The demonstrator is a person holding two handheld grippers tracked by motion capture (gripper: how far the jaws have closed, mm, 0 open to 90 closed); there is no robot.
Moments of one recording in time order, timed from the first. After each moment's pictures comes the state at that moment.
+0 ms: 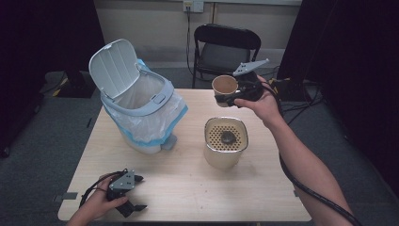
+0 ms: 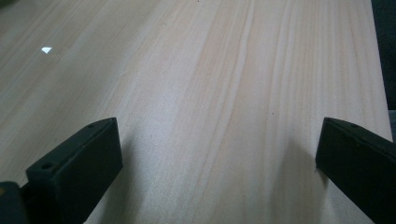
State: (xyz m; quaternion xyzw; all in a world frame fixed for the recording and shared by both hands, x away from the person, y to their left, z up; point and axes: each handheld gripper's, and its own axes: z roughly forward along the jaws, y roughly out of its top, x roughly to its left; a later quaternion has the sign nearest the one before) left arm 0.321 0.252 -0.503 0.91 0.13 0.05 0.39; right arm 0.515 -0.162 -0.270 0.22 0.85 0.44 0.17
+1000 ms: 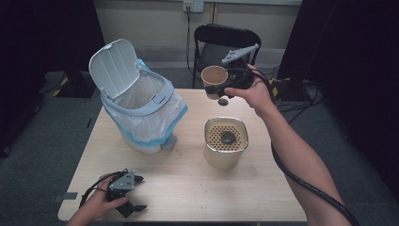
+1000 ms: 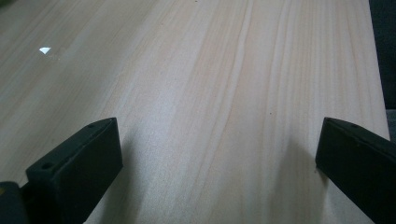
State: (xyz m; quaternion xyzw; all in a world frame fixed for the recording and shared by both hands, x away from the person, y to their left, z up) left arm 0.321 0.251 -0.503 0.91 0.13 0.05 0.39; right arm 0.524 -0.130 -0.238 0.21 0.86 0.44 0.15
